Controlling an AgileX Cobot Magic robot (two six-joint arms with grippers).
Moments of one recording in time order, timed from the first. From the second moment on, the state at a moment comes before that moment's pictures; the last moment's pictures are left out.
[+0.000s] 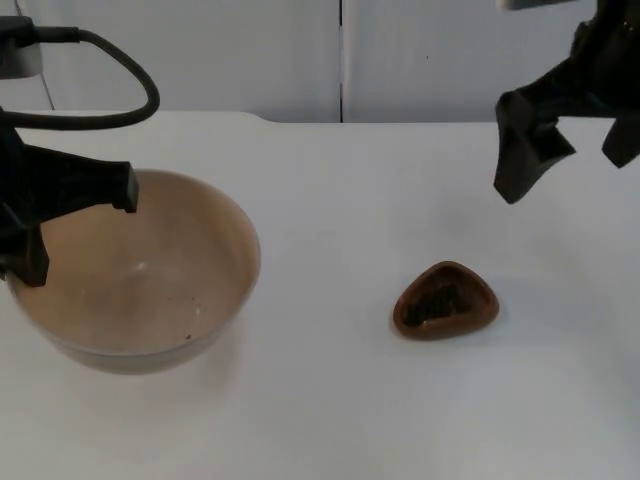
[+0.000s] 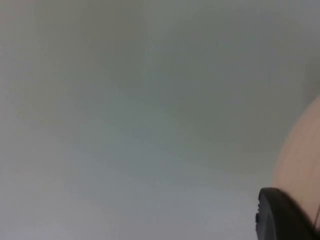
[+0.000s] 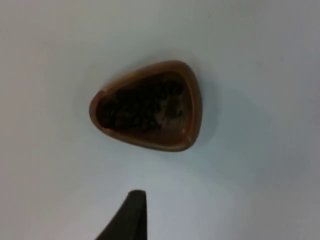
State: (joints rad) right arm 0.44 1.83 -1.40 0.03 0.95 -0.07; left arm -0.41 1.41 -0.81 0.21 0.77 -0.64
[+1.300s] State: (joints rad) right arm 0.51 2.21 -1.54 -0.12 0.78 0.06; left arm -0.41 1.41 -0.81 0.21 0.77 -0.64
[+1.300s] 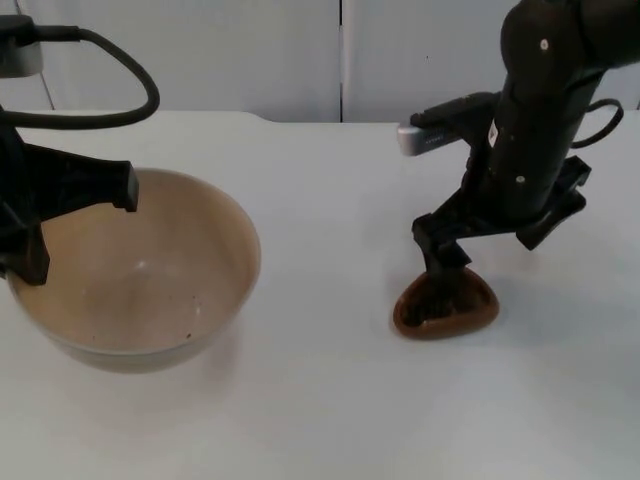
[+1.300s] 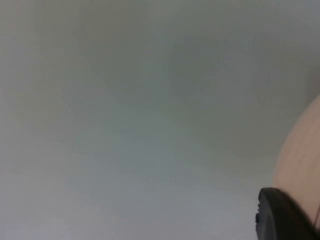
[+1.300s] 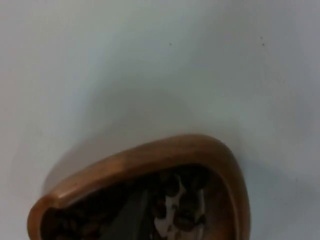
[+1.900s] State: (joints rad) right arm 0.51 2.26 -1.54 -0.10 0.75 0.07; left arm -0.41 1.41 -0.81 0.21 0.77 -0.64
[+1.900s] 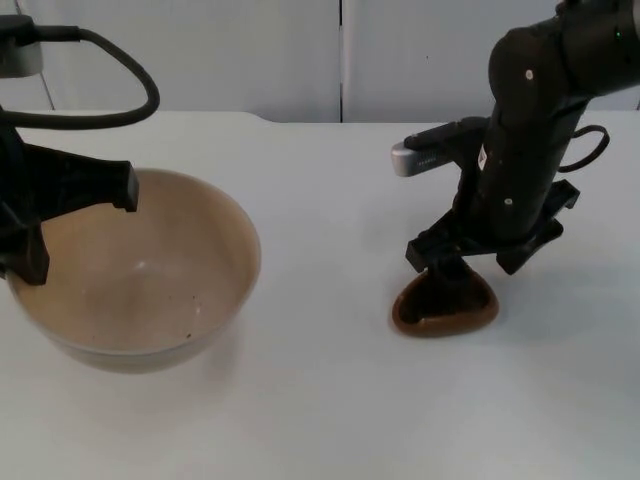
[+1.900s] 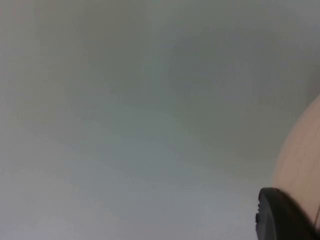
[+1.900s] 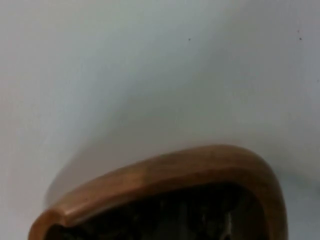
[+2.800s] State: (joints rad) right arm 0.51 2.26 -1.54 -0.11 0.76 0.07; left arm -0.41 1.41 -0.81 0.21 0.77 -0.64
